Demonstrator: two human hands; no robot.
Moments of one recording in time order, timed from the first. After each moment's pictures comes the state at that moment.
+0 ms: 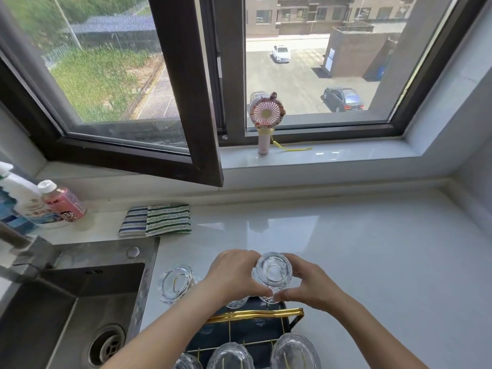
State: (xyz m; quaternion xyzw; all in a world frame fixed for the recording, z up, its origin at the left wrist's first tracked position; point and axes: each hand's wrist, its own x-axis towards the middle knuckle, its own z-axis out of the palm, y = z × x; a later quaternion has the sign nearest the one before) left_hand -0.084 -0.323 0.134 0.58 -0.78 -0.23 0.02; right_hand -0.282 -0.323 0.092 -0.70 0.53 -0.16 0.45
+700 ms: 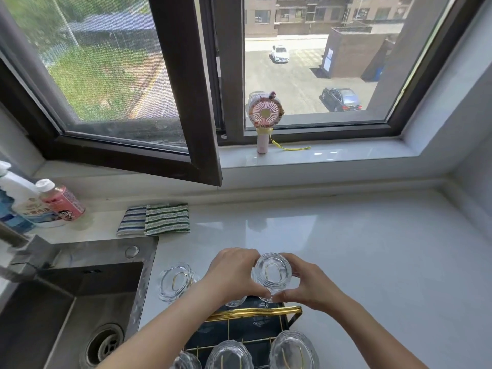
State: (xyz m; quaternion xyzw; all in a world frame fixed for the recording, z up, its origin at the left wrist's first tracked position) left_hand -0.084 -0.321 0.135 0.57 -0.79 -0.21 0.02; right_hand -0.284 -0.320 0.089 -0.71 0.53 -0.15 0.43
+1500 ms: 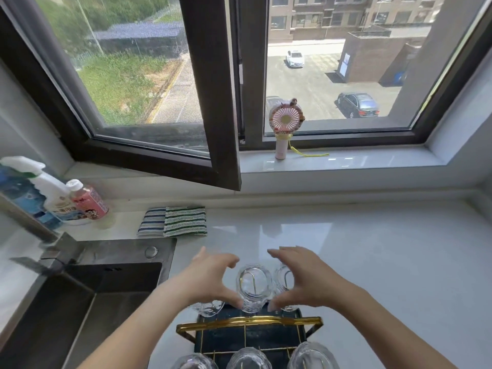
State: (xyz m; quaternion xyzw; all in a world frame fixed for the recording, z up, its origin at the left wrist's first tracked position) left_hand -0.003 -0.311 0.152 0.61 -0.74 -0.29 -0.02; right_hand -0.240 -0.336 0.141 -0.85 0.46 -0.02 0.27
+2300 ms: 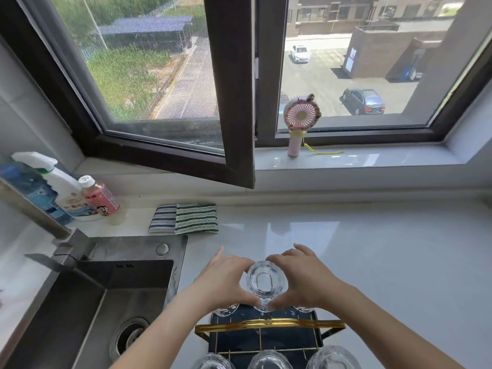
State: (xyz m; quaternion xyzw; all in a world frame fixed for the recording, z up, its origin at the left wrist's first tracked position) left_hand -0.002 -0.307 0.134 0.60 -0.76 -0.26 0.02; right_hand -0.197 -0.336 0.135 -0.87 0.45 0.02 0.19
